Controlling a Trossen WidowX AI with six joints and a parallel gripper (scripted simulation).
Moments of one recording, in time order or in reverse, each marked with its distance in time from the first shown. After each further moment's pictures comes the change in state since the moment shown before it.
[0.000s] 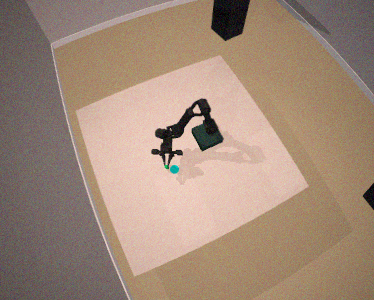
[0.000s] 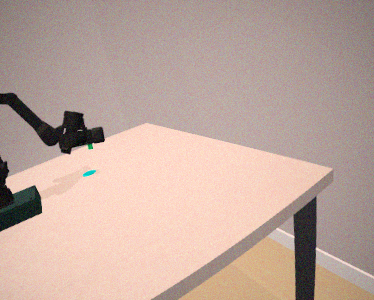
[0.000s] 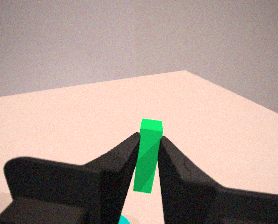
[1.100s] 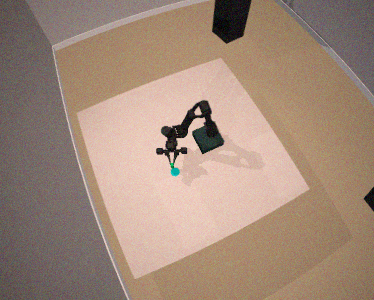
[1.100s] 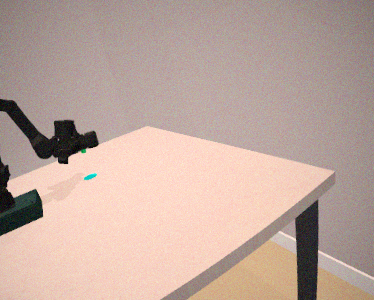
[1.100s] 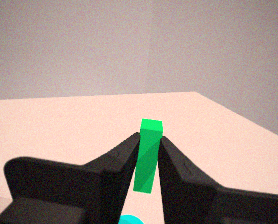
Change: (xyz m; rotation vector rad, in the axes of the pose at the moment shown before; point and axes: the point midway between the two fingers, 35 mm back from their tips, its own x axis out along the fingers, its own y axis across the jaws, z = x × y) arm -0.027 0.027 0.000 -0.071 -0.117 0.075
